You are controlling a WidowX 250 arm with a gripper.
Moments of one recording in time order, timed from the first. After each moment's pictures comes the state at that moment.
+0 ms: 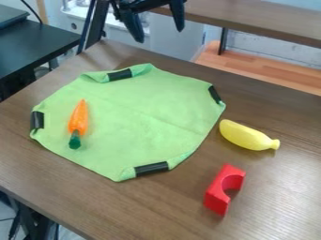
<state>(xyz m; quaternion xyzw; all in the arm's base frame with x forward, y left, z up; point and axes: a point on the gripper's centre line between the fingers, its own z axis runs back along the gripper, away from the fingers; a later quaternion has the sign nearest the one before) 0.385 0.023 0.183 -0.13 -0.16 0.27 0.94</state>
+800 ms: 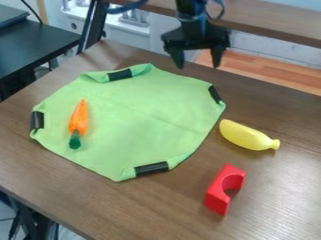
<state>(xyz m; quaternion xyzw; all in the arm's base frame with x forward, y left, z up) 0.457 -0.016 0.115 -0.05 -0.27 0.17 0.95</state>
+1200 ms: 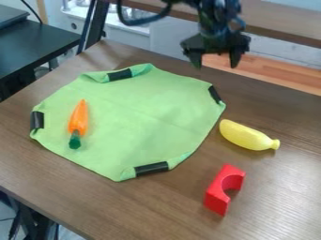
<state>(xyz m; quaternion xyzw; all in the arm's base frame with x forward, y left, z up) 0.482 -0.037 0.108 -0.03 -0.36 0.18 0.91</state>
